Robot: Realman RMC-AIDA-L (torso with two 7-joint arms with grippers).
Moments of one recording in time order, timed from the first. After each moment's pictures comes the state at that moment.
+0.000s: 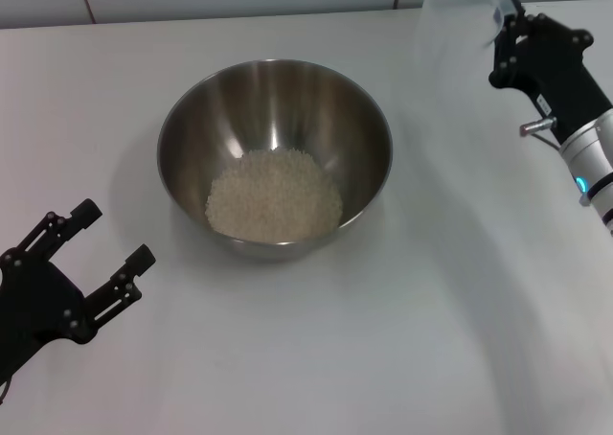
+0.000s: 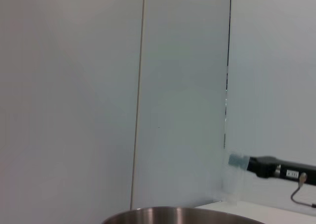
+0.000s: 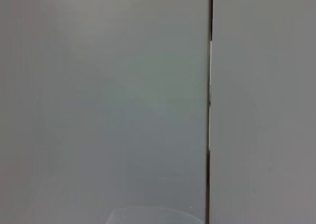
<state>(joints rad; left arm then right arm) -0.18 -2.06 0.81 0.20 1.39 1.70 -0.56 0.54 2.08 0.61 0.17 -2.11 -1.17 0.10</state>
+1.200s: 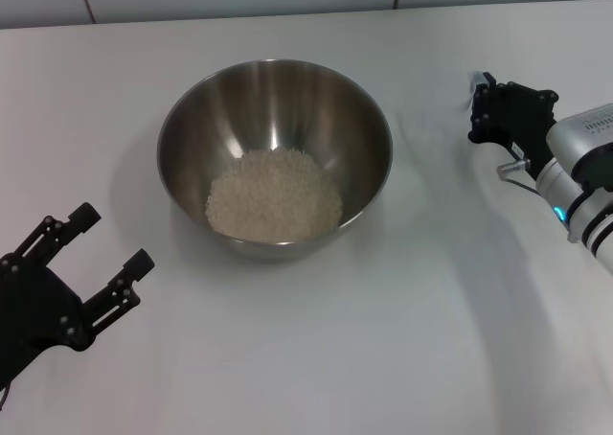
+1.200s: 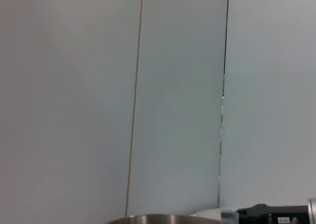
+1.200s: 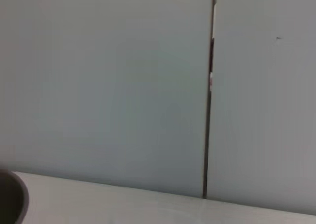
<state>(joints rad) -0.17 -2.06 0.81 0.20 1.39 1.73 -0.57 0.55 2.09 0.60 0.18 -2.12 -0.90 0.10</state>
